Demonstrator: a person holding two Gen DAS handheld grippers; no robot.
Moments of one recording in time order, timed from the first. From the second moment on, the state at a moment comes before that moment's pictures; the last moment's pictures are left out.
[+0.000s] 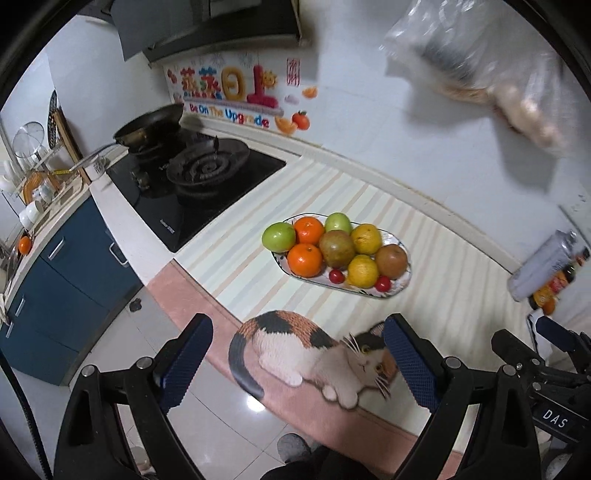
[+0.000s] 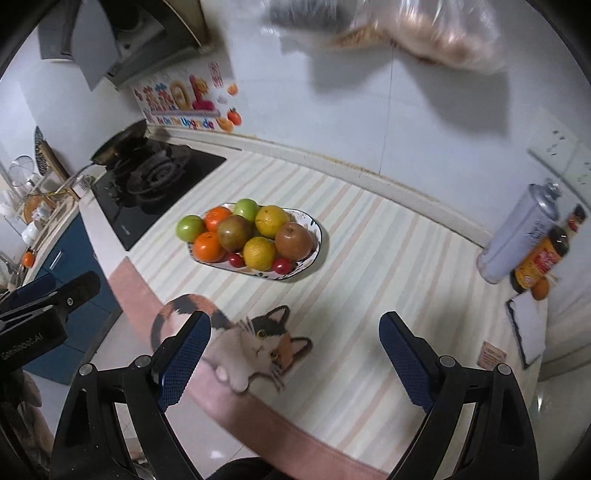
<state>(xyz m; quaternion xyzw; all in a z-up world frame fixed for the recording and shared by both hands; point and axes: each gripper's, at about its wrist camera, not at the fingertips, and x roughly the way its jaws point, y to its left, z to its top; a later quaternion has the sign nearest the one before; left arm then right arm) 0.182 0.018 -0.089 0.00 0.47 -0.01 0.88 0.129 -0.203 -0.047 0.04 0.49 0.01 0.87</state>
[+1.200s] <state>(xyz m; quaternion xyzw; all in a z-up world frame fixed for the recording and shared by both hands) 0.103 -0.009 -0.009 0.00 0.40 0.00 0.91 0.074 -0.233 0.044 0.03 0.43 0.04 0.90</state>
